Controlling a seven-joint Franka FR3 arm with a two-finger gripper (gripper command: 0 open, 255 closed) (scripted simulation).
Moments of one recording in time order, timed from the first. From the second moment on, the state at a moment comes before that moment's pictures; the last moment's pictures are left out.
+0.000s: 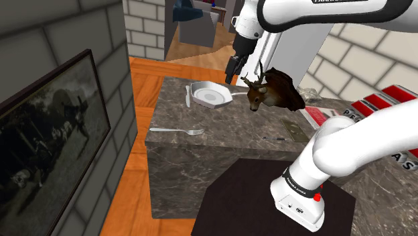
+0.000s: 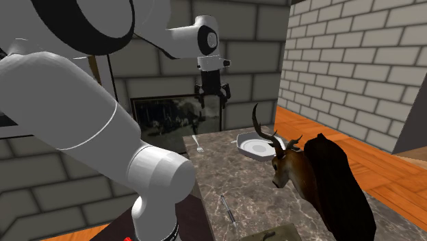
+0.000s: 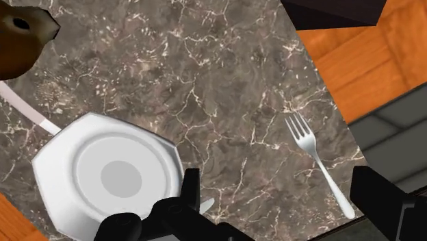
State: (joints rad) arm 0.07 -0.56 0.06 -2.37 -0.03 1.89 -0.12
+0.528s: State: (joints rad) arm 0.13 -0.35 0.10 -2.41 -0.01 2.09 -0.16
